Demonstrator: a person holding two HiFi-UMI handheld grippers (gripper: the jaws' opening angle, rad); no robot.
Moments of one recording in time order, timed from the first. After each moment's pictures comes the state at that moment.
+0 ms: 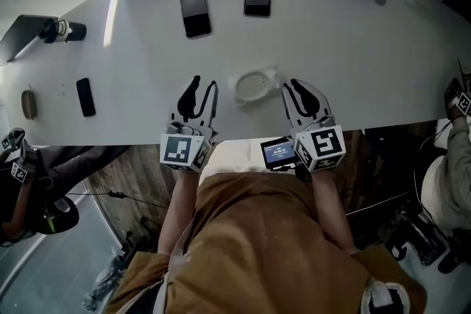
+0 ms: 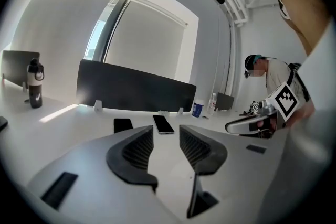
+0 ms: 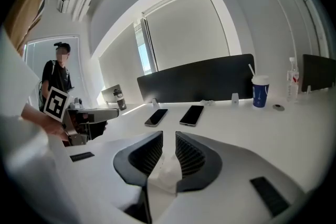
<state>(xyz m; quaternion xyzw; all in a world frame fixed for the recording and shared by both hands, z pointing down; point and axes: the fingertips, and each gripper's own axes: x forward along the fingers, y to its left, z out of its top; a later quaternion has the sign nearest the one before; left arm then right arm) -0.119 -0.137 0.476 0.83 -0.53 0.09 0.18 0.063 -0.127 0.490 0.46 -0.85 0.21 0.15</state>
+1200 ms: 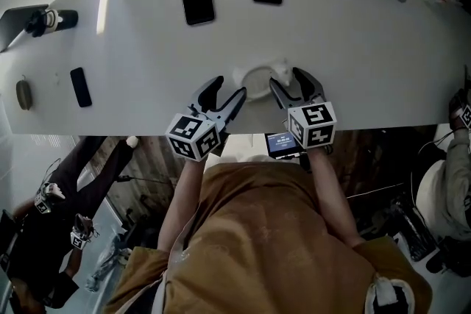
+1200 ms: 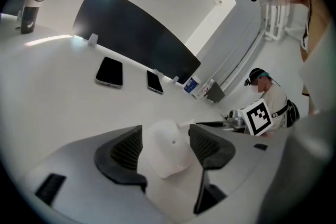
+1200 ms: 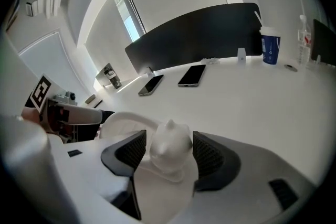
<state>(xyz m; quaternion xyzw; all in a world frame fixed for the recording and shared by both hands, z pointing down) -0.078 -0.117 0.562 0.80 -0.42 0.13 0.42 0.039 -0.133 0.595 0.40 -0.81 0.35 0.25</state>
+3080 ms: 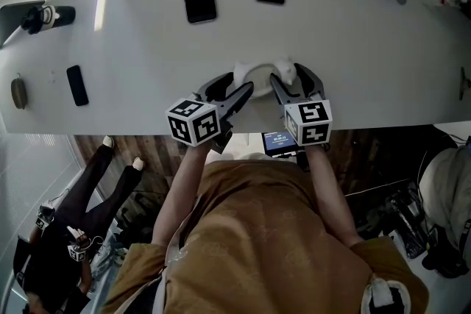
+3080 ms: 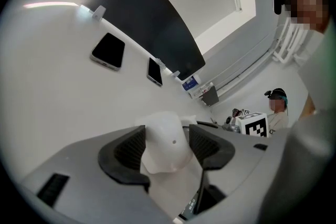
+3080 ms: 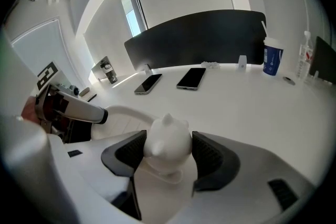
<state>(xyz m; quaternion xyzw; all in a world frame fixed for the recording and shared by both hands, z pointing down) -0.063 -0.119 0.577 0.76 -0.35 0.10 0.53 0.036 -0.143 0.595 0.42 -0.80 0.31 0.29</state>
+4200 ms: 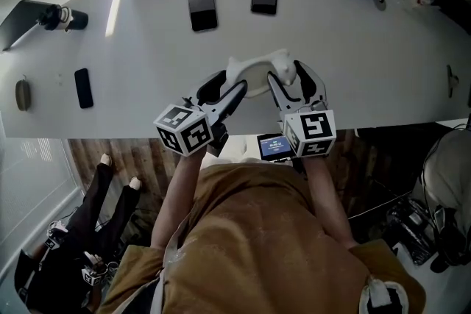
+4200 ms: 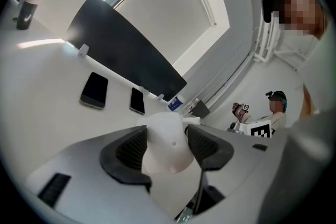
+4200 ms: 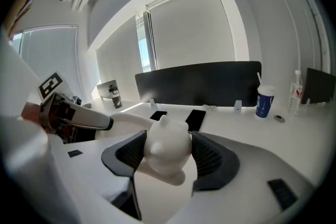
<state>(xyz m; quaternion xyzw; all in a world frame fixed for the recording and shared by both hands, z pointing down) -0.074 -0.131 0.481 0.82 -0.37 0.03 0.43 0.026 -0.154 0.478 0.47 -0.84 0.21 0.18</state>
